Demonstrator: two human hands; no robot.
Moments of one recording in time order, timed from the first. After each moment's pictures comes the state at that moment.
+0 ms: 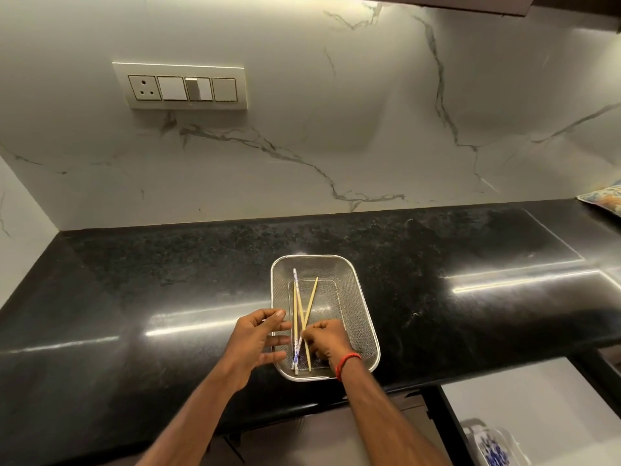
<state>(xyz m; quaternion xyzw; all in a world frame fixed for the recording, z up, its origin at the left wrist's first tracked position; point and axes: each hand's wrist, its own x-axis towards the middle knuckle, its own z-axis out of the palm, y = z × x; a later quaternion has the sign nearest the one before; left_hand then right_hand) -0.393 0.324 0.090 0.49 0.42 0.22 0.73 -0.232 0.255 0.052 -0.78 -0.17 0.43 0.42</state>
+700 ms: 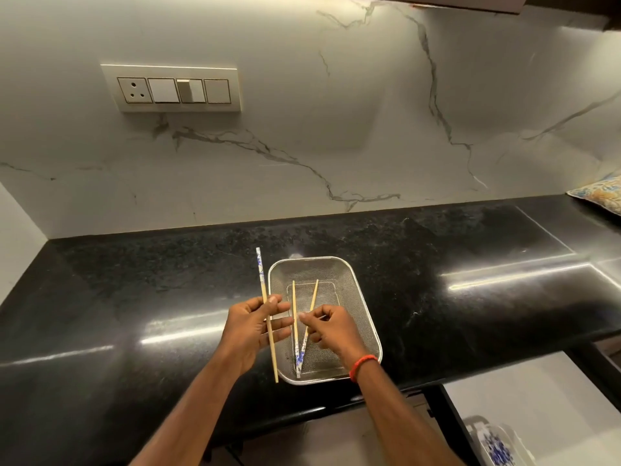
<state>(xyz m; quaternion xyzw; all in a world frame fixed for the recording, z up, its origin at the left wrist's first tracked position) -0.380 0.348 0.101 0.42 0.41 0.27 0.76 -0.228 0.249 0.090 -0.76 -0.29 0.38 0.44</state>
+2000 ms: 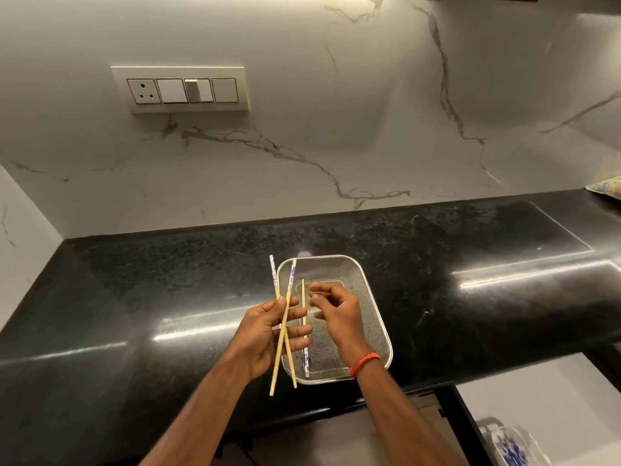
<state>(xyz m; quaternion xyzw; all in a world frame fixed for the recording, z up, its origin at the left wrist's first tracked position) -0.384 0.343 0.103 0.35 0.37 0.22 0.83 -0.241 0.266 0.099 -0.67 -0.29 0.31 0.61</state>
